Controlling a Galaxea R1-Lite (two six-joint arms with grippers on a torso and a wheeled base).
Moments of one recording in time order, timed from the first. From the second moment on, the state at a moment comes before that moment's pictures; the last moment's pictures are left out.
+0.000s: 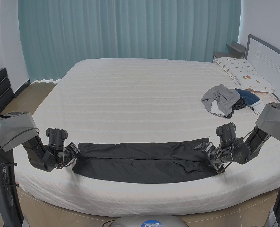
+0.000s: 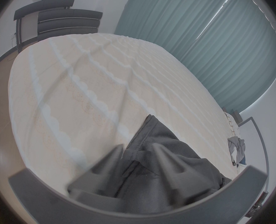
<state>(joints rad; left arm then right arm) -0.06 2.31 -0.79 -0.80 0.06 -0.76 0.24 2.23 -0.85 -0.56 0.05 1.01</state>
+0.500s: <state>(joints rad) -0.09 2.37 -0.87 -0.80 0.07 -0.75 0.23 2.23 -0.85 -0.57 0.05 1.01</state>
